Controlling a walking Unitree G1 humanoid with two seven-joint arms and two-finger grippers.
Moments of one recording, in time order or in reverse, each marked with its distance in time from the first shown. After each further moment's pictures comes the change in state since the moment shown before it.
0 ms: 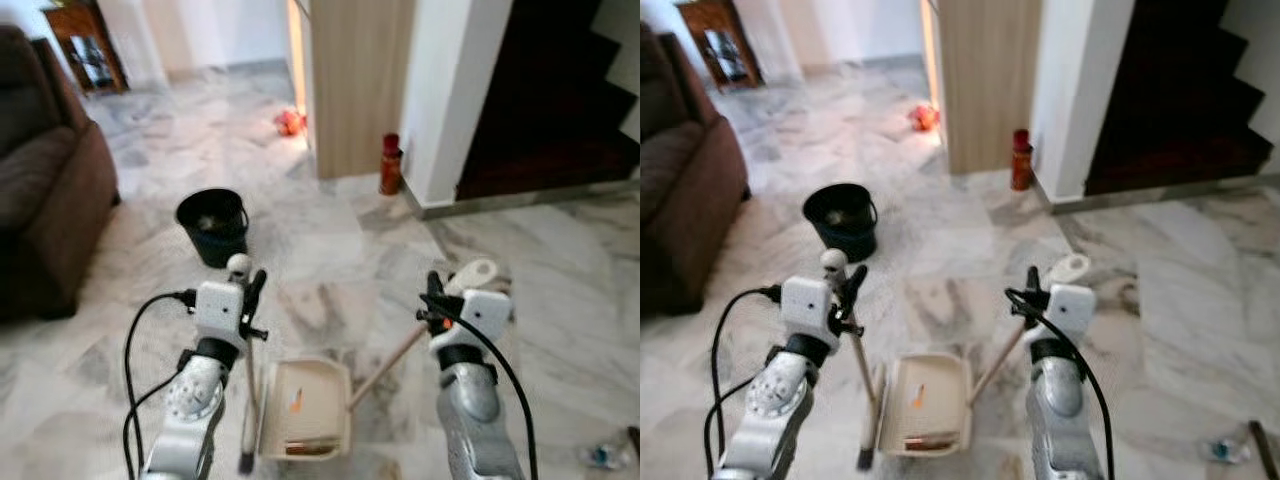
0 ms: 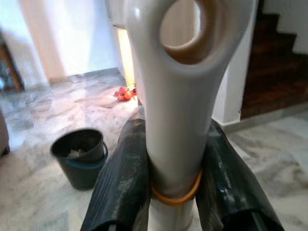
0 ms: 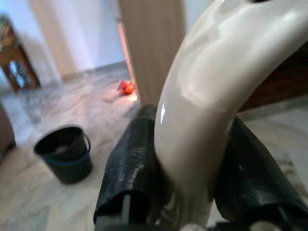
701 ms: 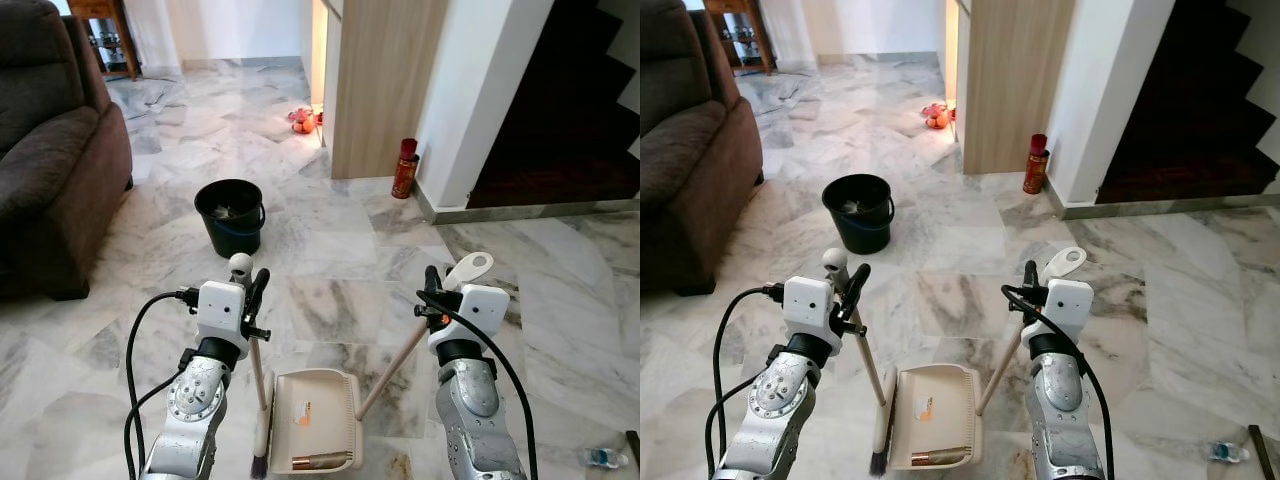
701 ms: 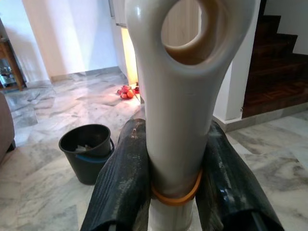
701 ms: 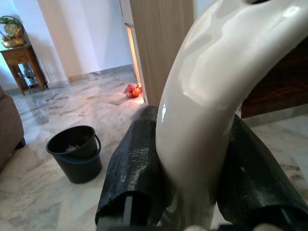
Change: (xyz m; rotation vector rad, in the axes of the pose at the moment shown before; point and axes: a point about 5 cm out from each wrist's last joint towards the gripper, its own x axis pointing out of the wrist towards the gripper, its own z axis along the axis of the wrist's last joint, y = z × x) left arm -0.002 0.006 -0.001 0.019 0.008 0.018; right arm 0.003 0.008 0.004 0.021 -0.012 0.030
